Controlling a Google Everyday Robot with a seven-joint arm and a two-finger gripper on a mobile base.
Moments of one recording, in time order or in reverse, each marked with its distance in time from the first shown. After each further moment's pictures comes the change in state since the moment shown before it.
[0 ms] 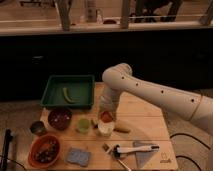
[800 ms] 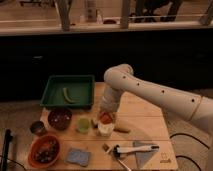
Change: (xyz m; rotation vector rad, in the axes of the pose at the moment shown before) arm -0.006 0.005 0.001 0.008 -0.041 0.026
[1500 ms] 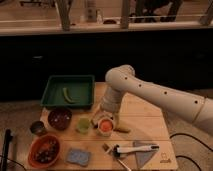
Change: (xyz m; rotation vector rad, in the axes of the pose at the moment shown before) arm -0.006 0.004 -0.001 0.003 0.000 0.004
